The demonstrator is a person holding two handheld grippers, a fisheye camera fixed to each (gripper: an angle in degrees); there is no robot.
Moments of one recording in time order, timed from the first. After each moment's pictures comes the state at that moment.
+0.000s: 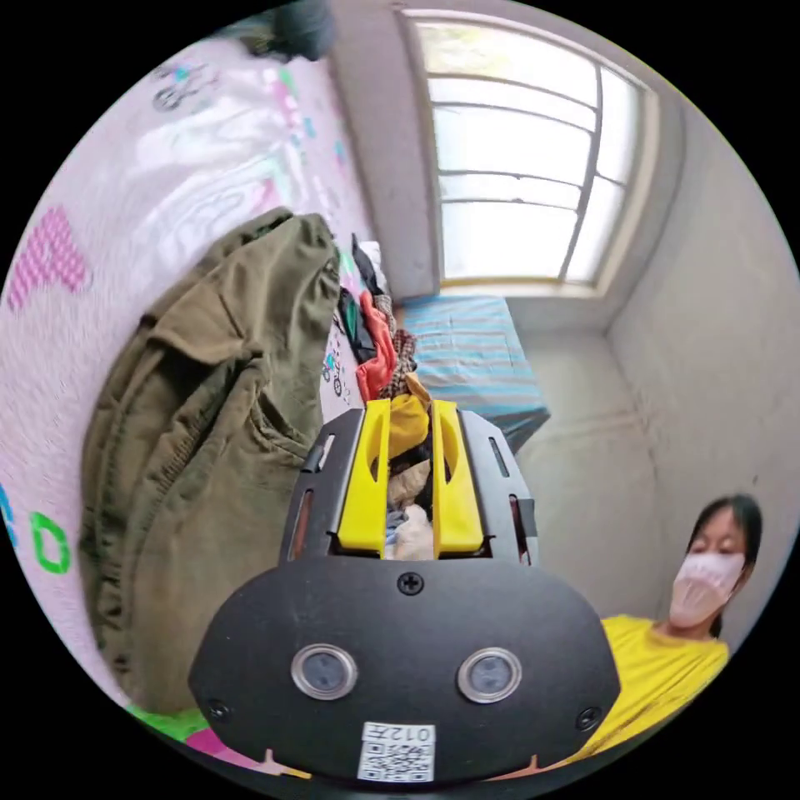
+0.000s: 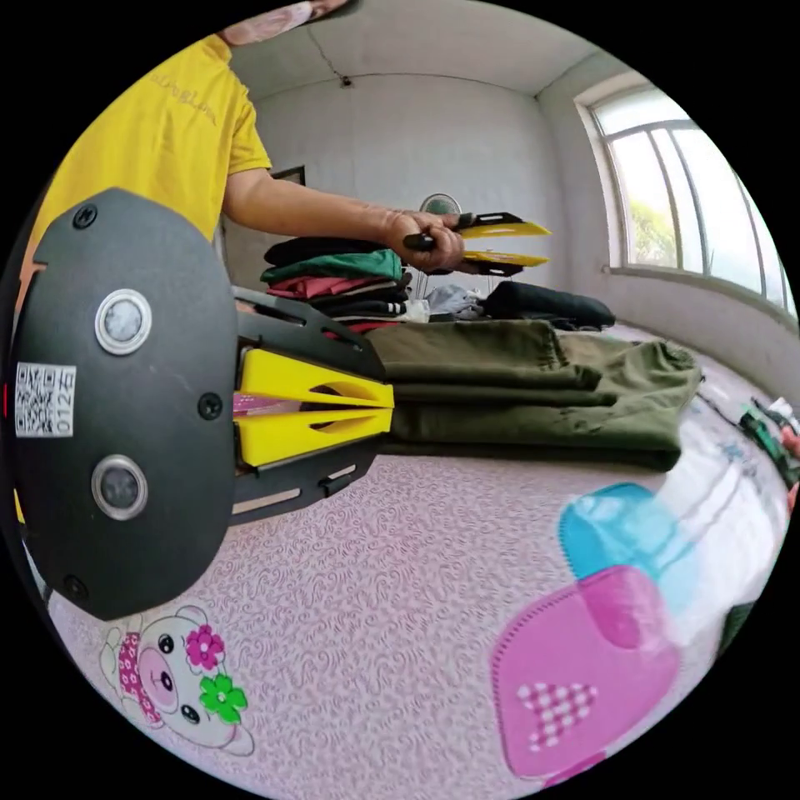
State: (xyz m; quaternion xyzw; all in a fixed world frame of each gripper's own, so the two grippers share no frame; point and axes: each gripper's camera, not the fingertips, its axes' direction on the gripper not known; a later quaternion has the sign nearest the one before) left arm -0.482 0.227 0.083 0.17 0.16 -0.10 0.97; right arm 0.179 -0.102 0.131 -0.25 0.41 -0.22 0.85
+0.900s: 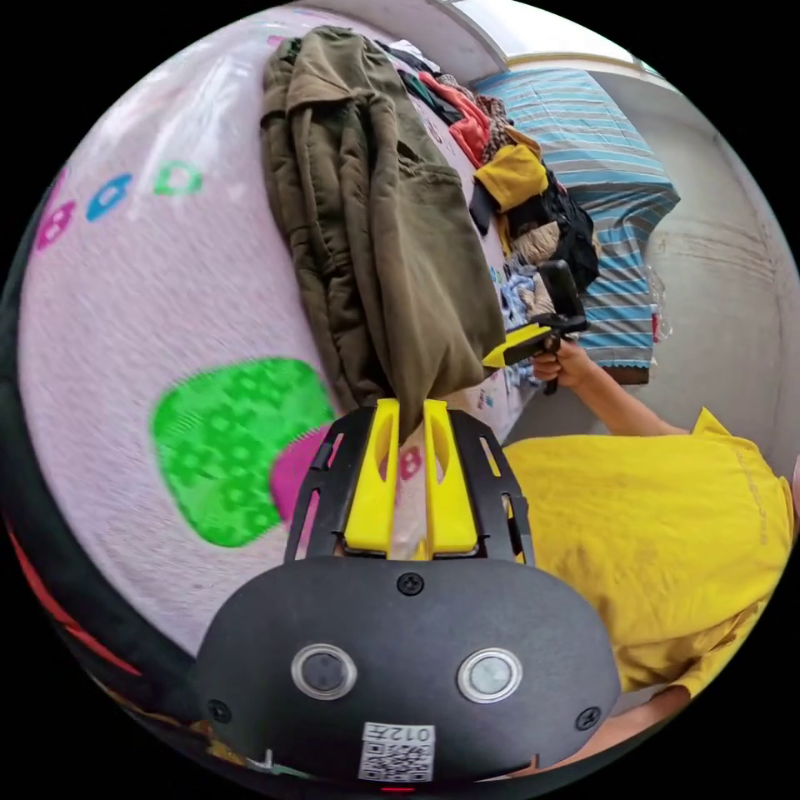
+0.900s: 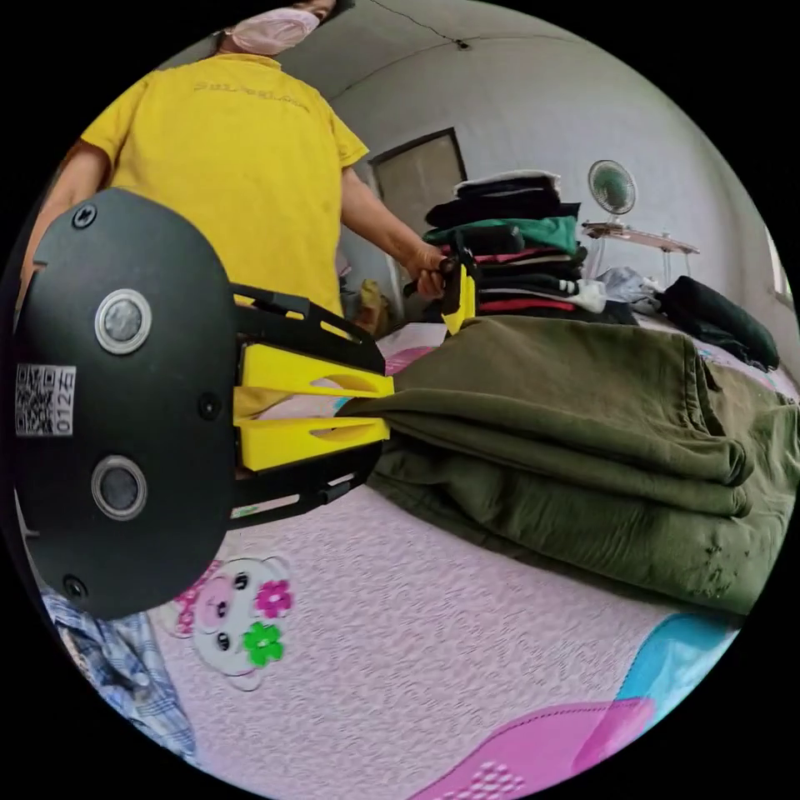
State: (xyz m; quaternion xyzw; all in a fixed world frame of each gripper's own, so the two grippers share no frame) left arm -0.467 0.402 0.233 -0.19 0.06 -0.05 0.98; right arm 0.190 -0.083 0.130 -0.53 0.51 -0.15 0.66
